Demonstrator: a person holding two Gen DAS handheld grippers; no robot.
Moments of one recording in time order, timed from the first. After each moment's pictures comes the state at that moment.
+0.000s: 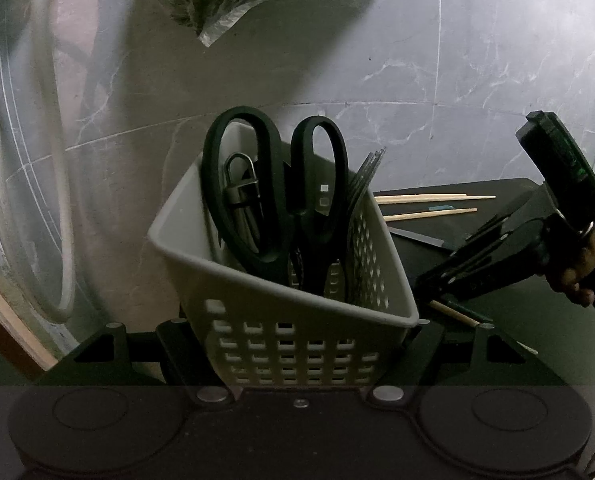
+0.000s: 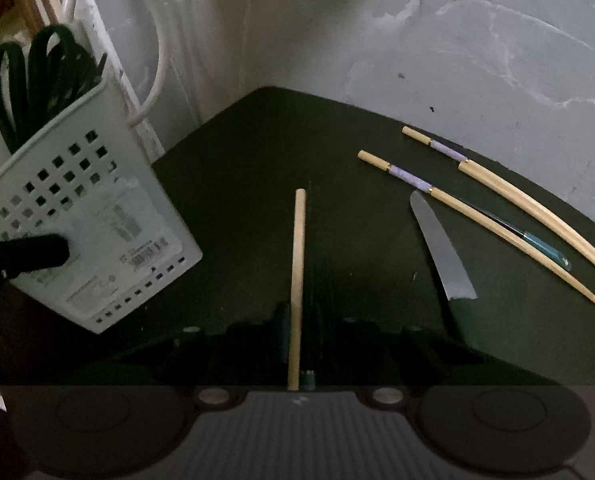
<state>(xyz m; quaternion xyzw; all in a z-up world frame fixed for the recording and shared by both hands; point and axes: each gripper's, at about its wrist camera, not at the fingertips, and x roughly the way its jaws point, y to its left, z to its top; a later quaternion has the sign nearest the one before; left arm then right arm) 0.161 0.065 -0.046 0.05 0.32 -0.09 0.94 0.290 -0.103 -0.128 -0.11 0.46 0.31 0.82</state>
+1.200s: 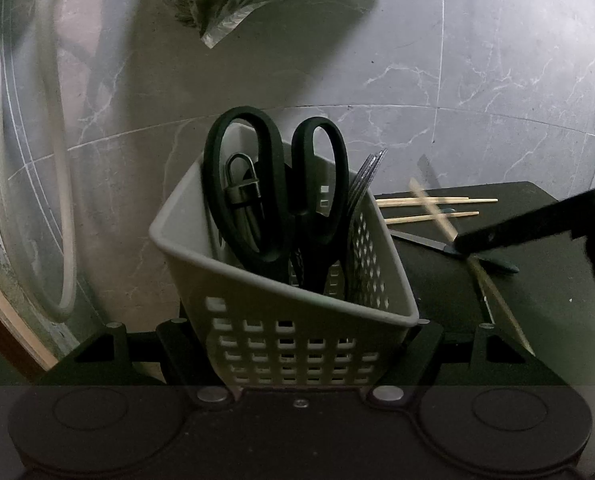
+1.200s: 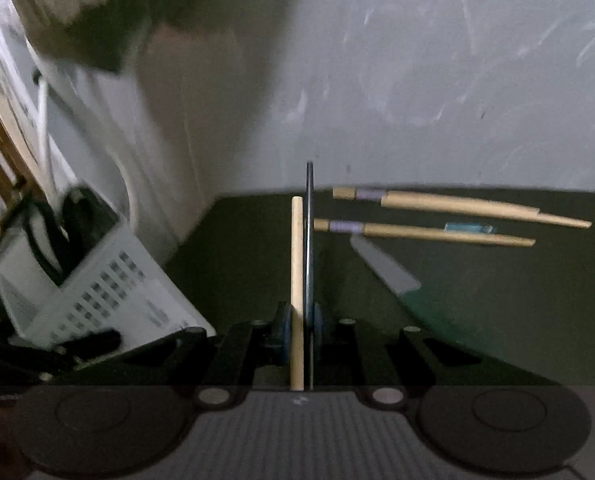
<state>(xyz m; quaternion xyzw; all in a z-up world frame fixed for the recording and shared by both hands) 0.160 0.066 -0.046 0.05 0.32 -0.09 0.94 0.237 -0.158 -0.086 0.09 0.36 0.24 0.90</state>
